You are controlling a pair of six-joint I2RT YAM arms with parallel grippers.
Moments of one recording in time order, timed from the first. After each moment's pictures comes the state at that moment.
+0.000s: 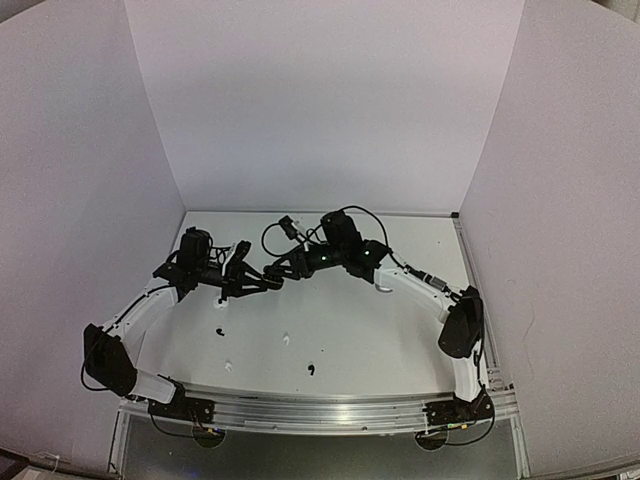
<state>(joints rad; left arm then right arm) -0.39 1.39 1.11 -0.32 1.24 0.35 0.84 2.07 1.97 -0.29 -0.74 0.41</state>
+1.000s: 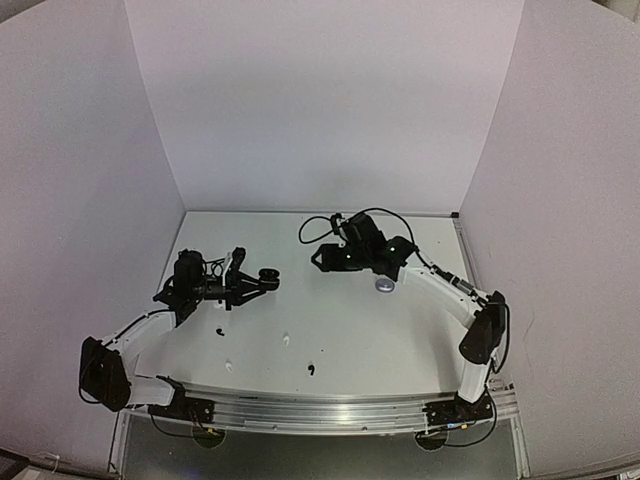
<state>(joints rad) -0.39 1.26 0.81 0.09 0.99 -0.04 0.79 1.90 1.85 -0.64 -0.12 0.58</state>
